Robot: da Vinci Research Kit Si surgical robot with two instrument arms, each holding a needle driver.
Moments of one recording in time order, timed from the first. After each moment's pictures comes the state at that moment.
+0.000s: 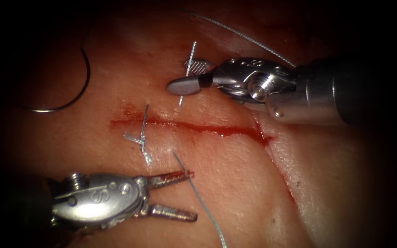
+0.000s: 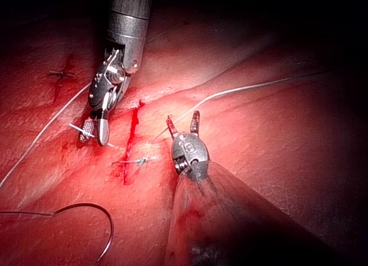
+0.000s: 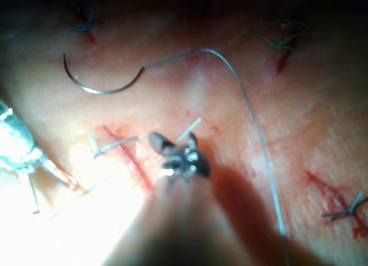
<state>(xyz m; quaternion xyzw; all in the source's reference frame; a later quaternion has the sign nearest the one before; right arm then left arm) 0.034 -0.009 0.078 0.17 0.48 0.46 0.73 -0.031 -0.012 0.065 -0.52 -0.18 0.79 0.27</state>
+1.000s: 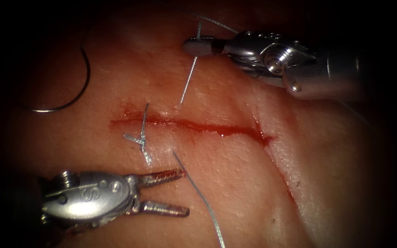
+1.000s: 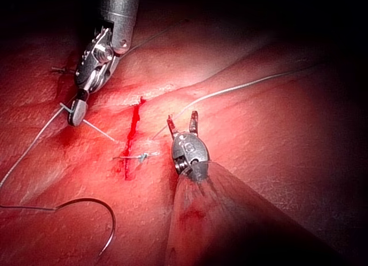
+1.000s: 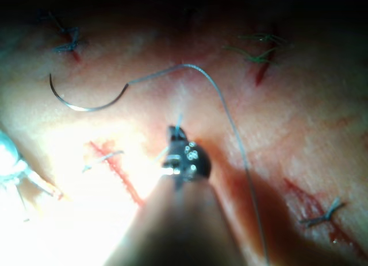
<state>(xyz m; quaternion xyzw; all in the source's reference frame) 0.032 -0.005 0.075 0.18 0.50 0.46 0.71 -0.030 -0.012 0.065 -0.52 -0.18 0.79 0.27</state>
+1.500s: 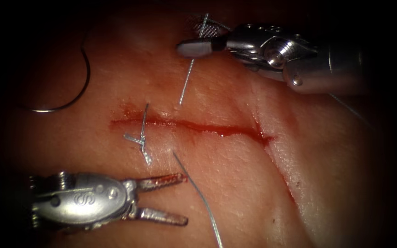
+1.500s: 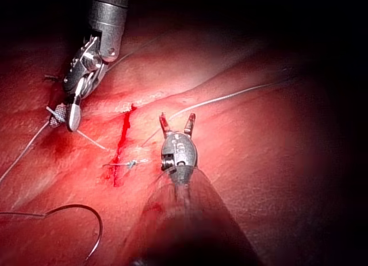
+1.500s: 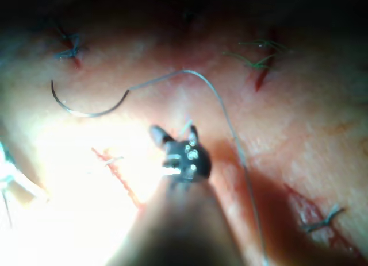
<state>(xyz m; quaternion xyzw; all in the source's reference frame) 0.032 -0.005 0.074 0.17 0.51 0.47 0.70 -0.031 -0.012 0.062 -0.55 -0.14 0.81 0.18</state>
